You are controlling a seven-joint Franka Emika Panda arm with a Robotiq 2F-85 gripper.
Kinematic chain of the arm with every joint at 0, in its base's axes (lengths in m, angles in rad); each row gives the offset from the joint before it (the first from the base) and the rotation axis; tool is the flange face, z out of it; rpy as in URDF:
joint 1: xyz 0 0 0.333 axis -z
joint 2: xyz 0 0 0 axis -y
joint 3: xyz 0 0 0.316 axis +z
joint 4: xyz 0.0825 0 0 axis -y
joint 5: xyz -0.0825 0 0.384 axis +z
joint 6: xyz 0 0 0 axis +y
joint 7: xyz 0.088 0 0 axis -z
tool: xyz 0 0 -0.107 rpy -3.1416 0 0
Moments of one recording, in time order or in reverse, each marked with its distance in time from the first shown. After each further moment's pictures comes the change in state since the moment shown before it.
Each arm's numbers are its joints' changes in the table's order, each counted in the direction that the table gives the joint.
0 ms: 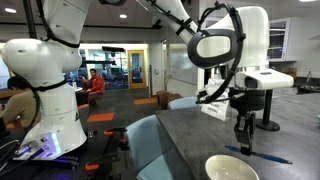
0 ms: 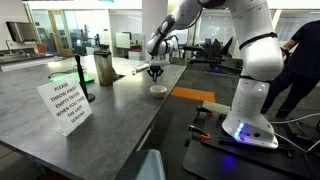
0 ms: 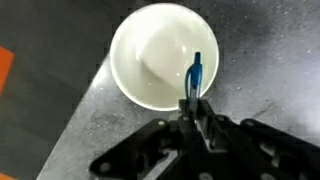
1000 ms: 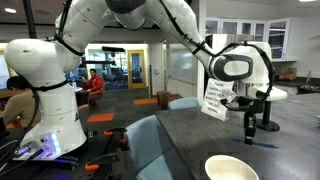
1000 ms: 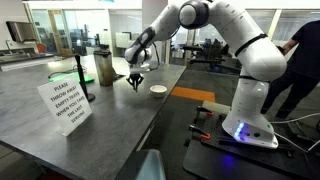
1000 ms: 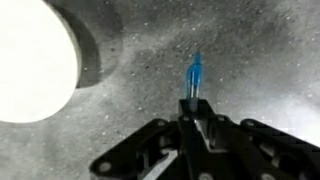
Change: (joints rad) arm -0.082 -0.311 0.095 0.417 0.018 0.157 0.005
